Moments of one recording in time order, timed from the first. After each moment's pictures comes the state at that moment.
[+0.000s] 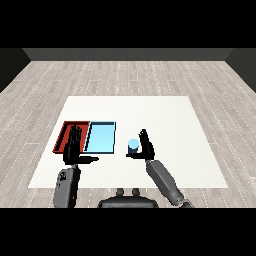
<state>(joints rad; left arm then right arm) -0.02 0.05 0.09 -1.66 0.12 -0.11 -0.36 -0.29 0.00 0.39 -1.09 -0.52 -0.22 -0.49</state>
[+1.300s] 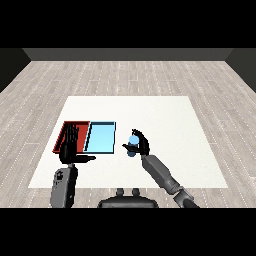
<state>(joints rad) -0.03 0.08 0.12 -1.66 0.15 -0.13 -0.34 -0.49 0.00 0.49 -0.83 -0.68 -0.41 -0.55</state>
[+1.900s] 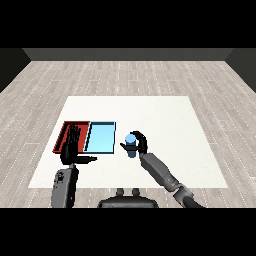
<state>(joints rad) -0.02 0.07 0.10 -1.69 0.13 -0.12 -0.31 -0.53 -0.01 0.55 -0.85 -0.64 -0.61 -0.49</state>
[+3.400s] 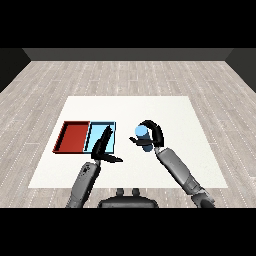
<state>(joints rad) -0.15 0.00 -0.23 -1.46 0.09 0.00 -0.23 -0.46 -0.26 0.47 -1.40 -0.20 -0.55 -0.10</state>
